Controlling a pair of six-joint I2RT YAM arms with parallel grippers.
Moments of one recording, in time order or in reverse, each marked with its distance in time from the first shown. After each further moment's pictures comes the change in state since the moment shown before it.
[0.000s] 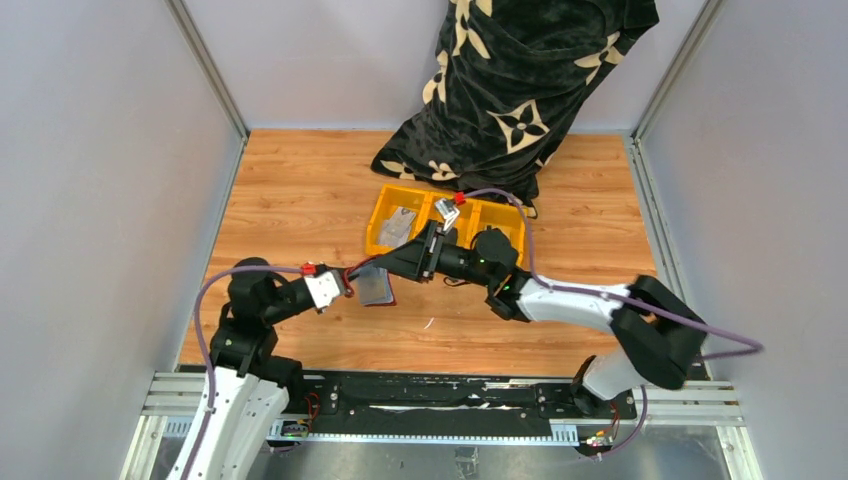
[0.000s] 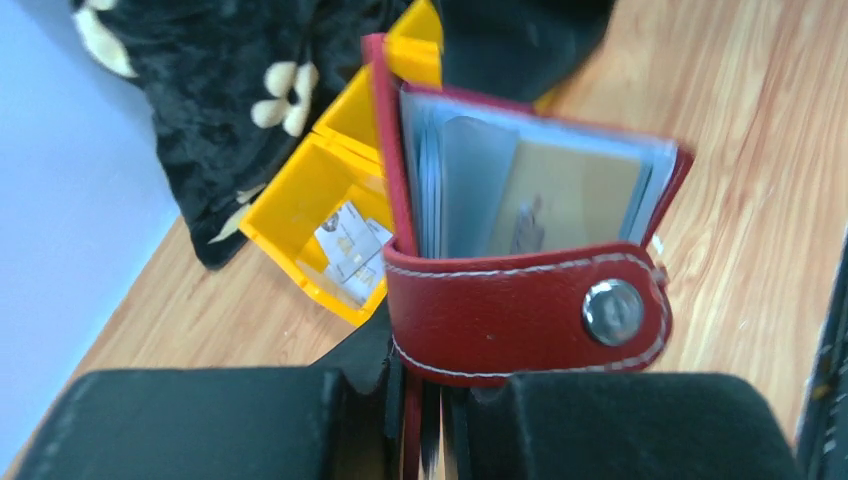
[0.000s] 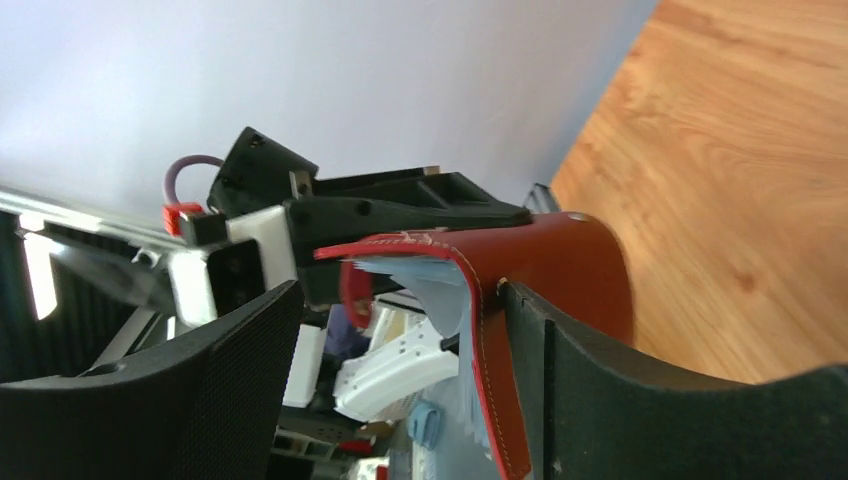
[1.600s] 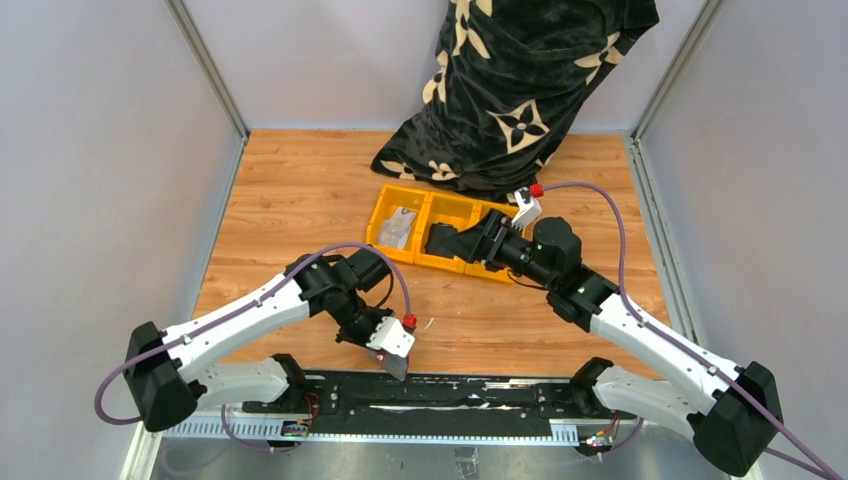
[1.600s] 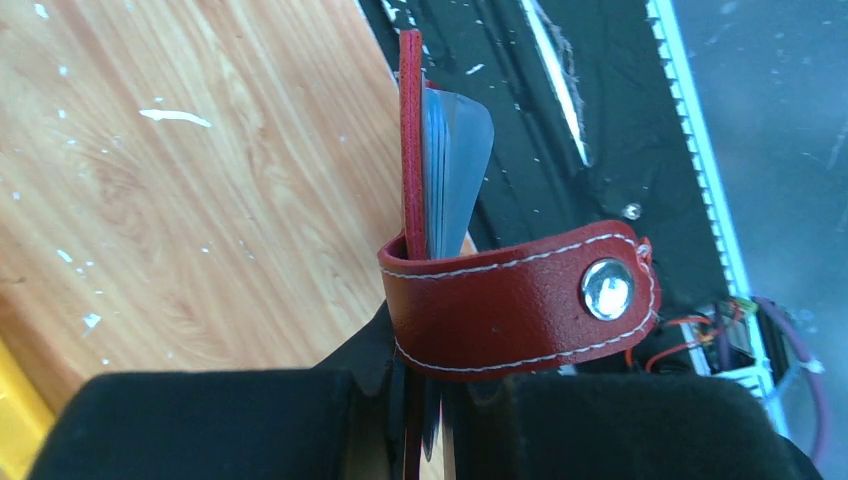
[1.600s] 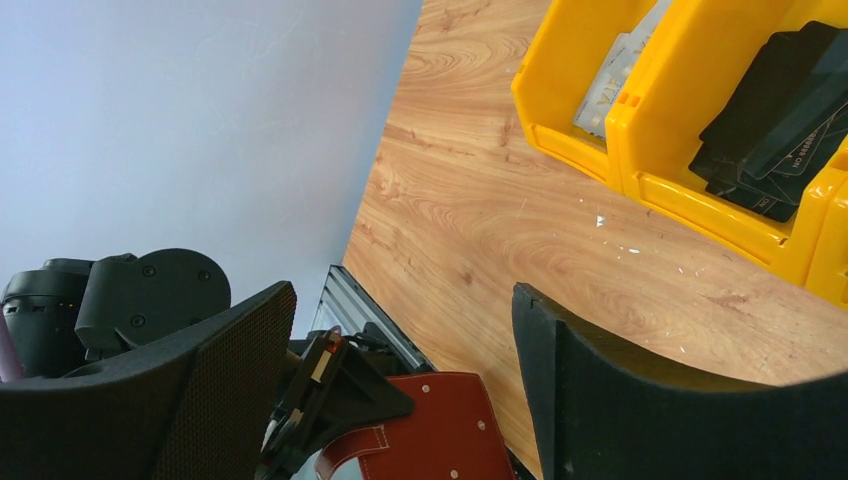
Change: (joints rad) left arm -0.742 0.711 0.377 -0.772 -0.312 0.532; right arm -0.233 -0.575 -0.046 -0.881 0.245 -0.349
